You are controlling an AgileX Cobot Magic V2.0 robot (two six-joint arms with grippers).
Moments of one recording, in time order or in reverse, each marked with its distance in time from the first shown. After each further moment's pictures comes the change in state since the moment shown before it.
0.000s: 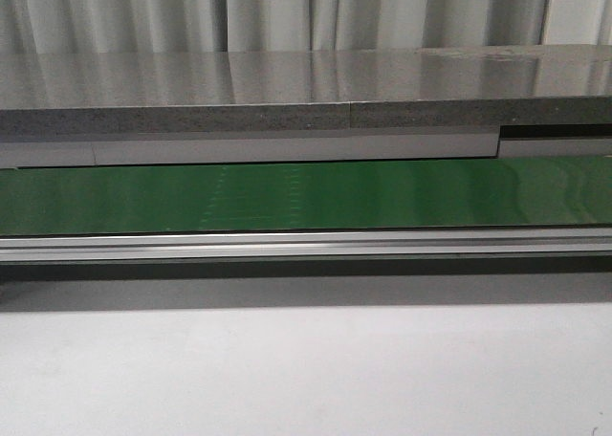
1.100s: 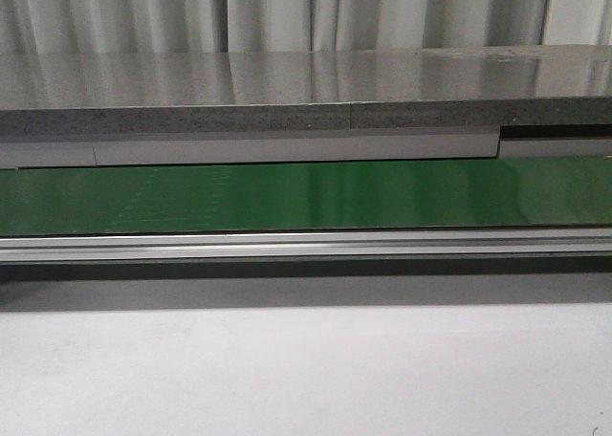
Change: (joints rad) left arm 0.000 0.000 -0.008 -0.043 0.158 0.074; right arm 0.000 0.000 0.000 0.000 0.000 0.000
